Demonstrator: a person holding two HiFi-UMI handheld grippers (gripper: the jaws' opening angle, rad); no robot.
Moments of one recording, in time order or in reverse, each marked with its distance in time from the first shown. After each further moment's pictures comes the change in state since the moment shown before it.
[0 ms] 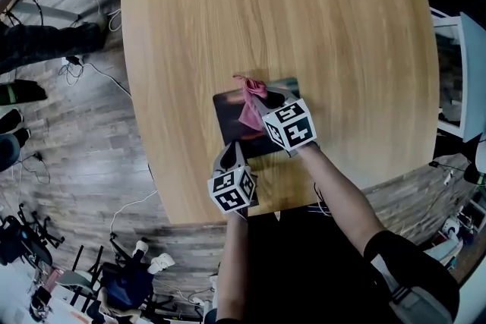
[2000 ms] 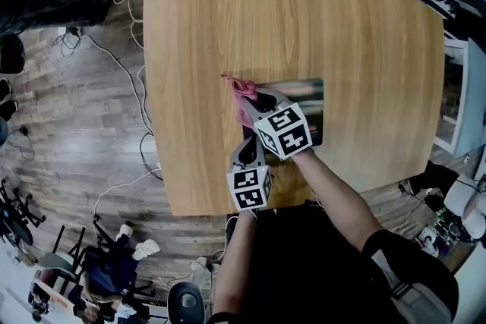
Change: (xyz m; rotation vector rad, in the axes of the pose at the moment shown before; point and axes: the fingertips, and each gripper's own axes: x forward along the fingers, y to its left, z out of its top) left arm 0.002 -0.010 -0.001 0.042 0.032 -0.088; right arm 0.041 0.085 0.022 -0.066 0.029 0.102
